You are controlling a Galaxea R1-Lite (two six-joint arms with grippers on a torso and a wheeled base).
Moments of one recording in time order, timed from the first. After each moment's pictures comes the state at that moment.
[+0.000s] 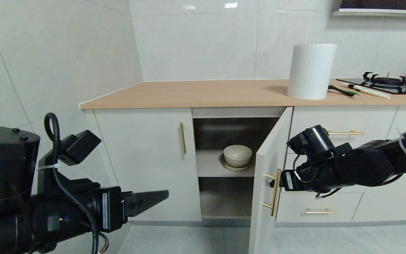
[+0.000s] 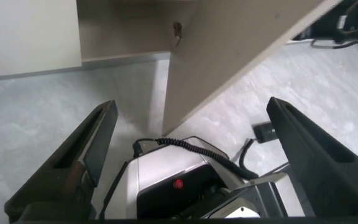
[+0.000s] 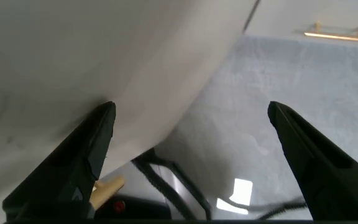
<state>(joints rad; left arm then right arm) -0.55 1.27 -0.69 -0.04 -0.08 -0.48 0.44 1.95 -1.07 0.02 -0.10 0.33</state>
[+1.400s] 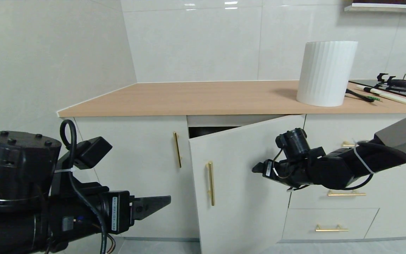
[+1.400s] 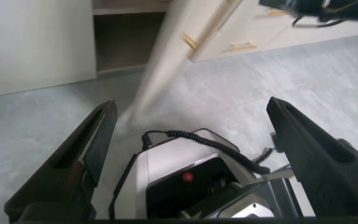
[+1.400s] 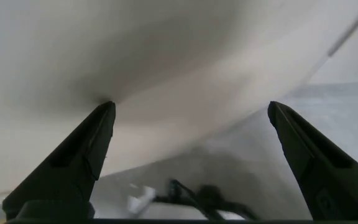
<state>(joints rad) -0.55 1.31 -0.67 -0.04 -0.07 -0.45 0.49 2.11 -1.16 -0.22 -0.10 0.67</state>
